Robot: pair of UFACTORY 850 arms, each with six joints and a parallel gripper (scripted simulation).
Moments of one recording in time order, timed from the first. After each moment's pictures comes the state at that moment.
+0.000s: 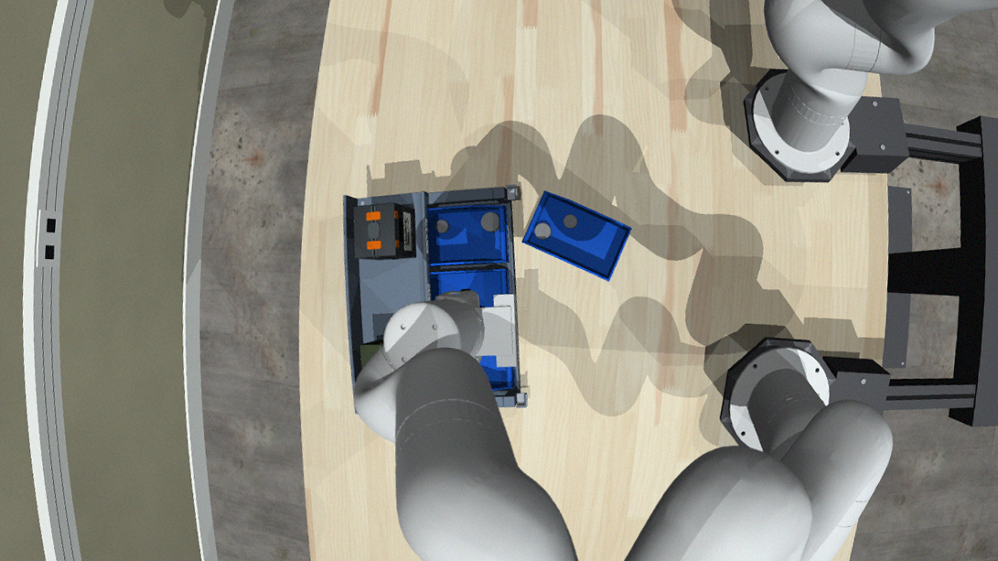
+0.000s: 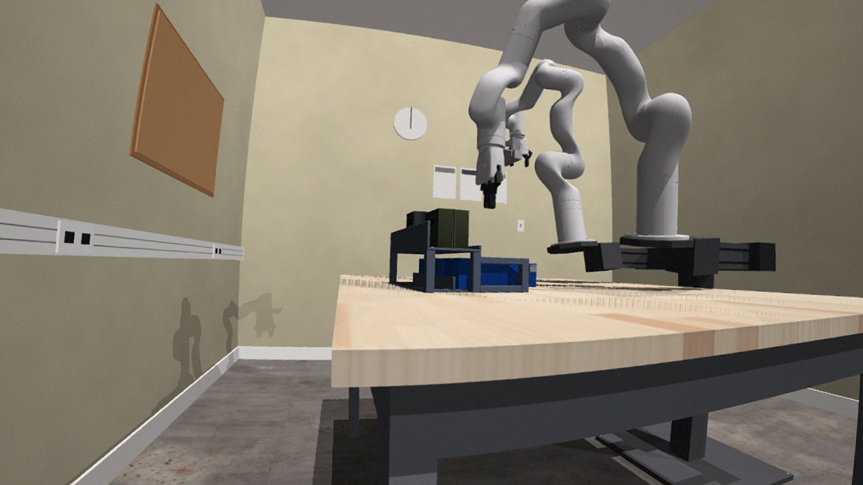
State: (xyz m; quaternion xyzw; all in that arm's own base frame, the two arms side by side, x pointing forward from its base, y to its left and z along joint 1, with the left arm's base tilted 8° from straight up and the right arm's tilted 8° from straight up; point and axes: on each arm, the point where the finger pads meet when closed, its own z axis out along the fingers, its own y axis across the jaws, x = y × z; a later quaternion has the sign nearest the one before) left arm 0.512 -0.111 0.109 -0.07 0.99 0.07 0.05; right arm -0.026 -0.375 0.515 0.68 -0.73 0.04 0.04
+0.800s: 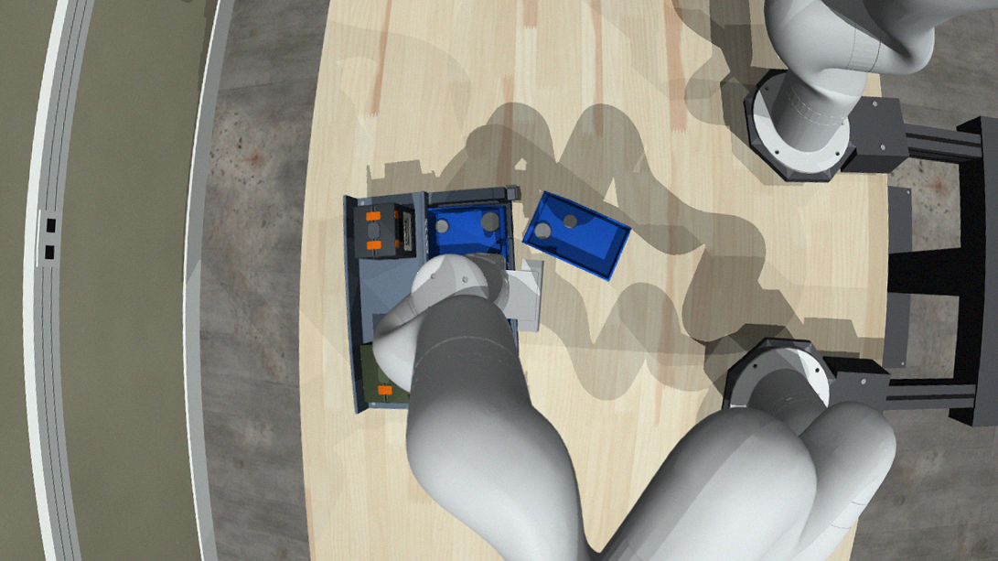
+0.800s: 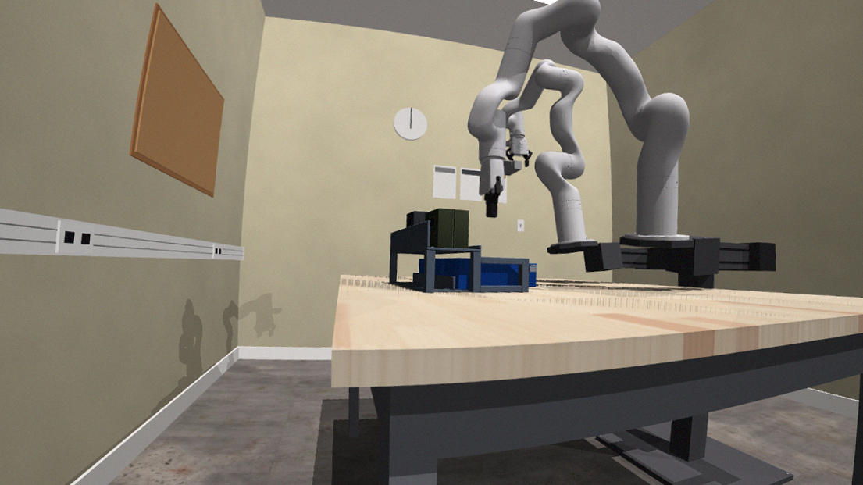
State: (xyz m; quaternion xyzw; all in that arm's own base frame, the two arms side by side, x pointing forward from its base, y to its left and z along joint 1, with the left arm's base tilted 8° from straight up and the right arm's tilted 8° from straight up) left arm 0.486 -0.162 0.083 -0.01 1.00 0.07 0.03; right arm -0.026 -0.375 0.515 0.68 -0.73 0.04 0.04
